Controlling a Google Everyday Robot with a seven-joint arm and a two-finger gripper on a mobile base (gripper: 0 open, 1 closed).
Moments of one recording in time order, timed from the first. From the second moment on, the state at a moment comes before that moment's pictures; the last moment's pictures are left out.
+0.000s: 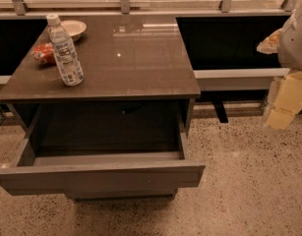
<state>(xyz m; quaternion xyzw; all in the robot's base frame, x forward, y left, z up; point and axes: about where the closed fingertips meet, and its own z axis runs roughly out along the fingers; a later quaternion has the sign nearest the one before) 0.438 -0.217 0.976 -0.60 0.78 -0.03 0.16</state>
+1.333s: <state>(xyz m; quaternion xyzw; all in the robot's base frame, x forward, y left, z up) 0.589 0.002 1.030 -0.70 0.60 0.10 0.37</state>
